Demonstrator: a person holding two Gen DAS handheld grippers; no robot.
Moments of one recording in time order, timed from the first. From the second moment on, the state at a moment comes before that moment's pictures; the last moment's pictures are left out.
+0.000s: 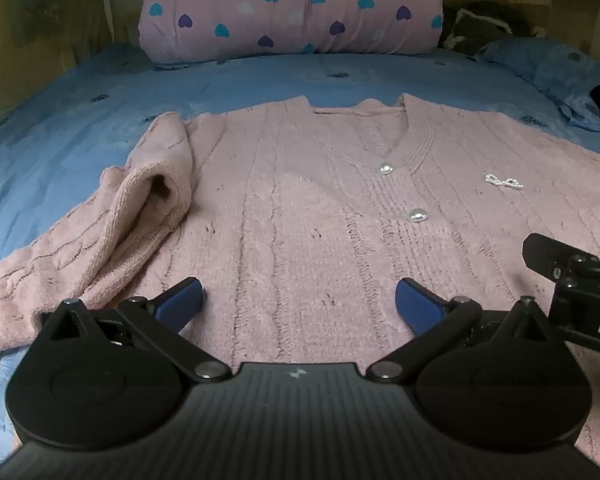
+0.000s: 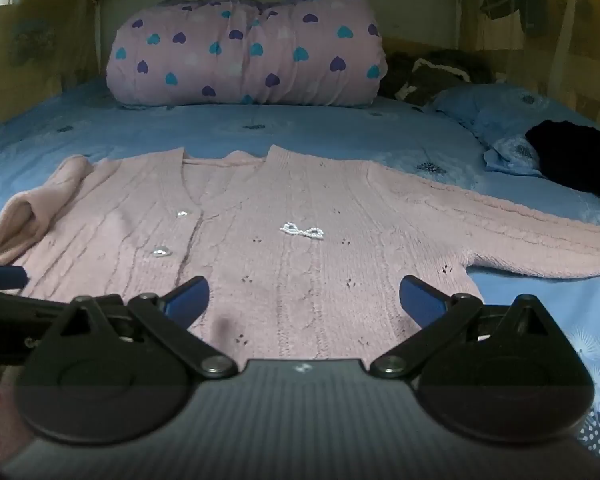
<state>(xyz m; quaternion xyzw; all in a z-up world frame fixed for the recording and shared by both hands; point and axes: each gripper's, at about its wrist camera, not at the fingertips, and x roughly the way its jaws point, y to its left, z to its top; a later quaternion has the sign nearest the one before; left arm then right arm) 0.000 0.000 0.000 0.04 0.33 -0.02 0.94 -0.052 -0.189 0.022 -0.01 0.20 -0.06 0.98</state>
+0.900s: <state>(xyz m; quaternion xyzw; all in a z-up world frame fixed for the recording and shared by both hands) -0.002 0.000 0.000 0.04 0.33 -0.02 0.94 -0.054 -0.191 0.023 0.00 0.19 -0.06 0.98</state>
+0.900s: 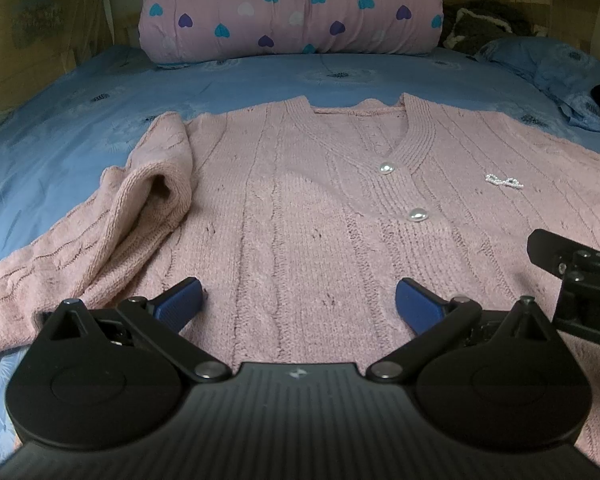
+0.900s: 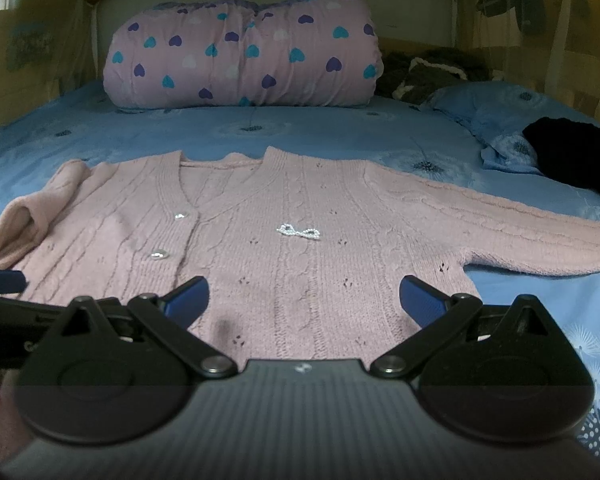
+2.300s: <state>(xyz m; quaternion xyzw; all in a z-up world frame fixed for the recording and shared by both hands) -0.004 -0.007 0.014 0.05 0.36 -0.07 0.93 -0.065 -0.220 0.051 0.05 0.20 -0.07 0.98</state>
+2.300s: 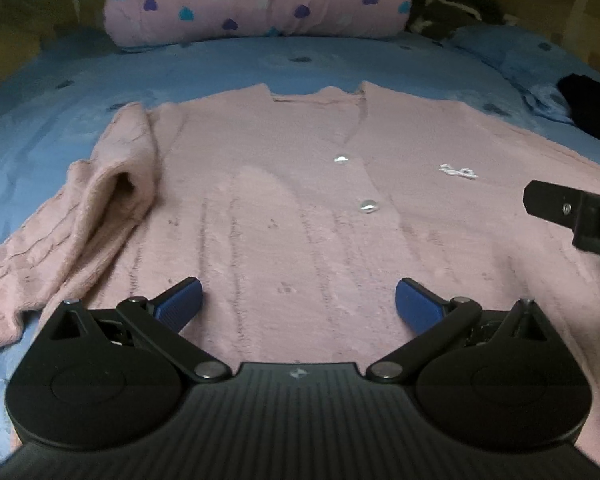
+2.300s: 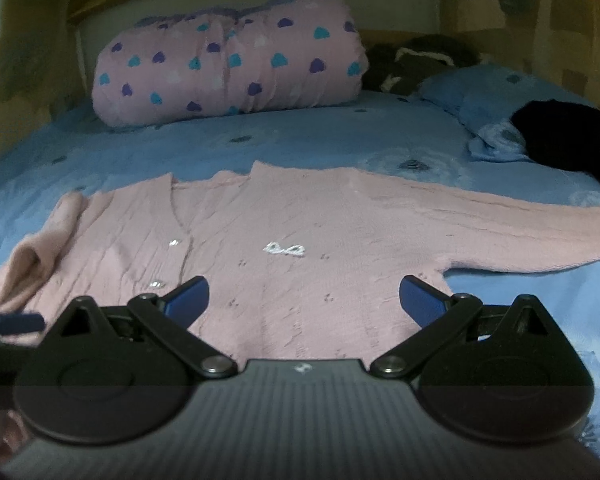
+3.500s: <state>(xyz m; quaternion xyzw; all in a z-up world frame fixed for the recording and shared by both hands) 0.070 0.002 0.010 0.04 0.41 -0.06 0.91 -0.024 -0.465 0.030 0.18 0.24 -0.30 0.91</state>
